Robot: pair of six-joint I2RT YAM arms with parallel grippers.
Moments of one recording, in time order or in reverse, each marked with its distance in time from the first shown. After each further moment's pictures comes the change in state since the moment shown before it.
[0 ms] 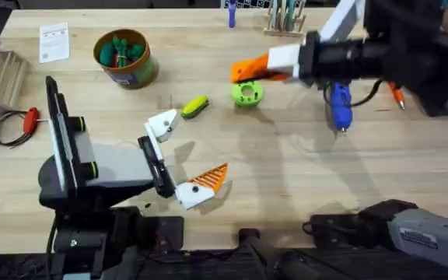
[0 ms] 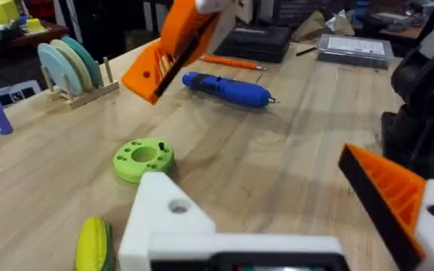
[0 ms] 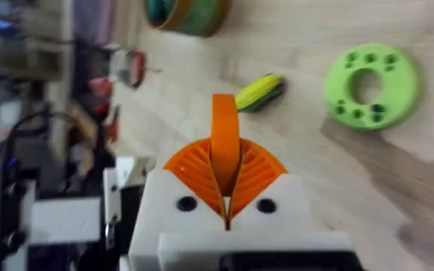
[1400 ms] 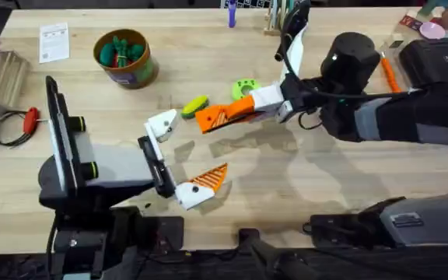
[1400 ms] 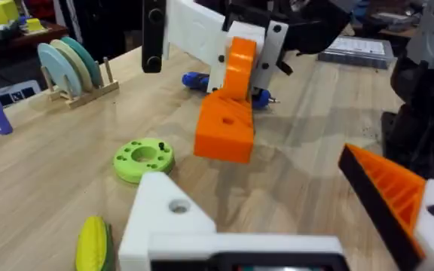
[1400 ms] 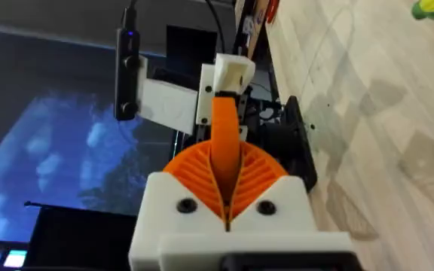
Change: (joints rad) left arm 0.000 0.000 0.000 0.000 0.000 0.000; right arm 0.053 0.342 -0.367 1.291 -0.735 0.666
